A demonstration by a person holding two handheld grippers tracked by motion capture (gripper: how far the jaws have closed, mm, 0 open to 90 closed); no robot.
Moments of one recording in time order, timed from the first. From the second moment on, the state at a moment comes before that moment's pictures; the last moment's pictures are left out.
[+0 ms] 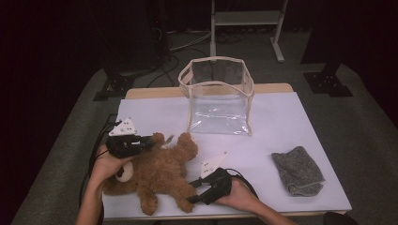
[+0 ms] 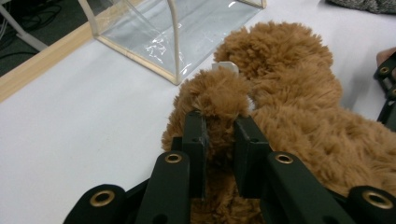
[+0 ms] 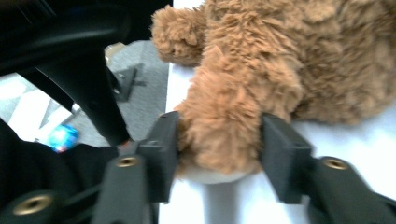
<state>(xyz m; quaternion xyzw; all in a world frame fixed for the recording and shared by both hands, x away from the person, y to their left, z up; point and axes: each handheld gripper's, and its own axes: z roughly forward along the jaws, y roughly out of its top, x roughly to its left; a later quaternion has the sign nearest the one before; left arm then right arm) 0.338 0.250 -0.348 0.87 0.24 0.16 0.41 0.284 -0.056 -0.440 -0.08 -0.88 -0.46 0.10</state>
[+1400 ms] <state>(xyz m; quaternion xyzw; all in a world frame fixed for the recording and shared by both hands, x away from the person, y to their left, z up) 0.324 0.184 -0.296 0.85 0.16 0.17 0.46 0.270 -0.150 -0.376 -0.12 -0.87 -0.47 0.06</state>
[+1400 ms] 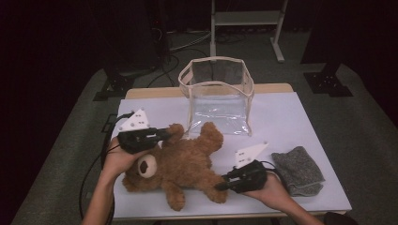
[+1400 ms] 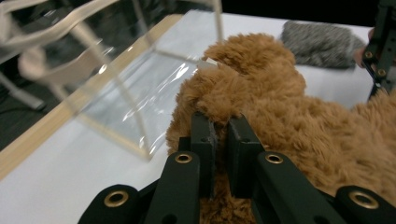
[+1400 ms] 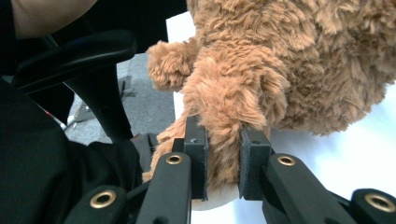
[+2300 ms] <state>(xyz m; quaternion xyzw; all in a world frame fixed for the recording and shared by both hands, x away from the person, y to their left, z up) 0.368 0.042 -0.338 0.90 0.08 0.06 0.43 0.245 -0.268 -0.410 -0.23 -0.87 -0.42 0.04</state>
